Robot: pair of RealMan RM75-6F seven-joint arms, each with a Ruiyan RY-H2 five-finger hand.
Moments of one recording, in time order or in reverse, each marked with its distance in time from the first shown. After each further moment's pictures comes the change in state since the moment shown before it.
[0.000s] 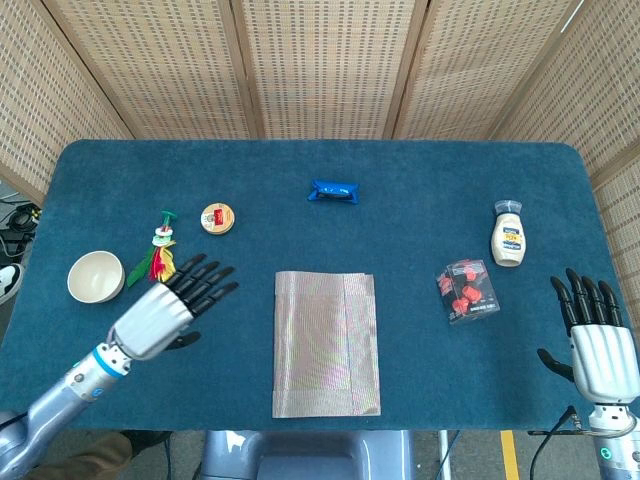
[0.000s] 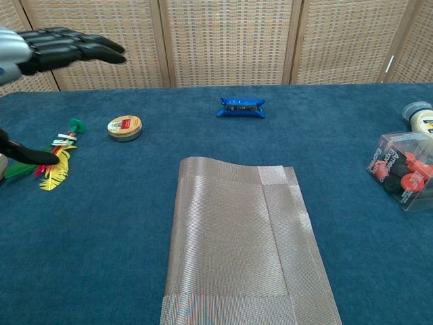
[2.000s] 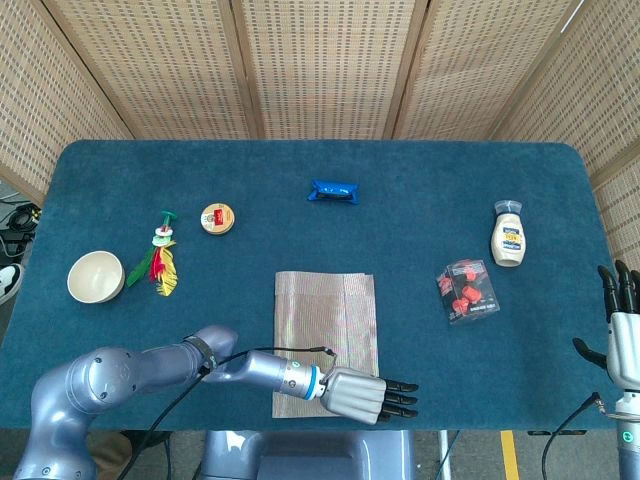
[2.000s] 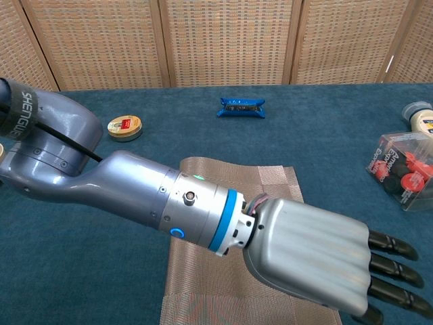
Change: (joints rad) left arm -0.835 -0.660 0.106 0.624 0.327 -0.303 -0.128; right arm 0.006 0.017 0.070 0.025 0.191 -0.029 -0.017
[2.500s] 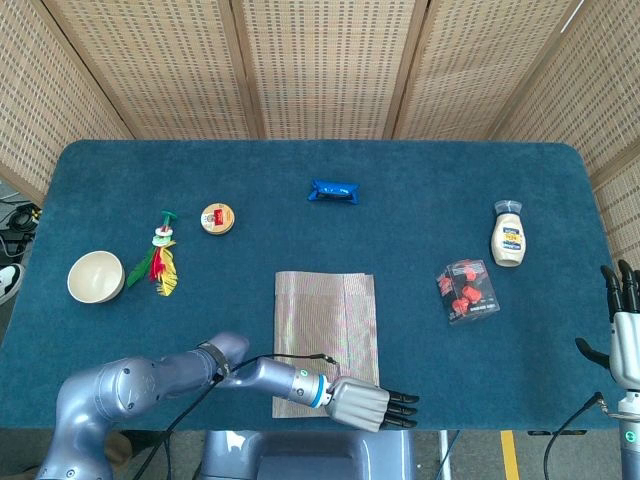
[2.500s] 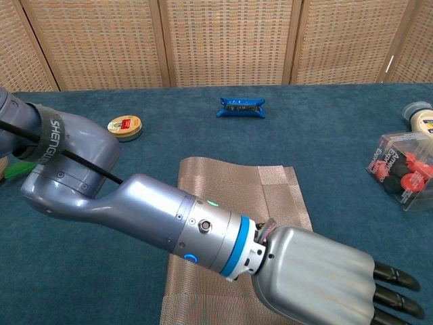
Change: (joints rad) left arm -0.034 -0.100 0.059 0.111 -0.026 0.018 -0.002; right arm 0.001 0.005 -0.001 -0.001 0.006 -0.003 0.005
